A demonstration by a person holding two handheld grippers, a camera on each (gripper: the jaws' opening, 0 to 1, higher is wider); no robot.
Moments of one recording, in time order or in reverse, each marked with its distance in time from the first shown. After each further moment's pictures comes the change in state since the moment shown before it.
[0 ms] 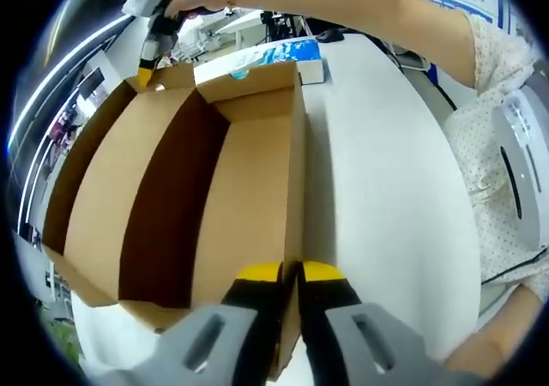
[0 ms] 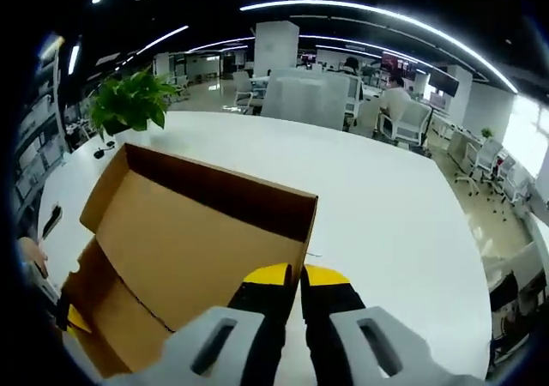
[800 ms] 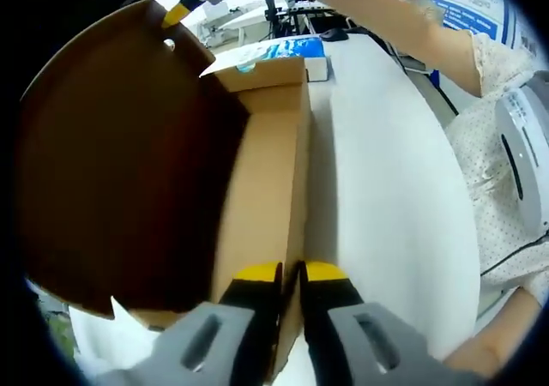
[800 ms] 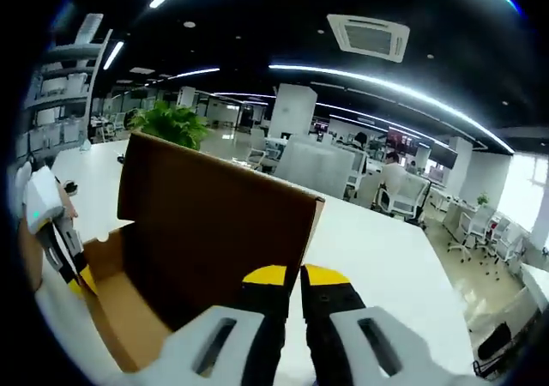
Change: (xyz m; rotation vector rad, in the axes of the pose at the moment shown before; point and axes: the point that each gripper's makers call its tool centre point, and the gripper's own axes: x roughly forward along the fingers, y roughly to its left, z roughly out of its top) left arm 0.005 0.006 -0.002 -0.039 0.031 0.009; right arm -0.097 0.017 -0.008 -0.127 -0.339 -0.024
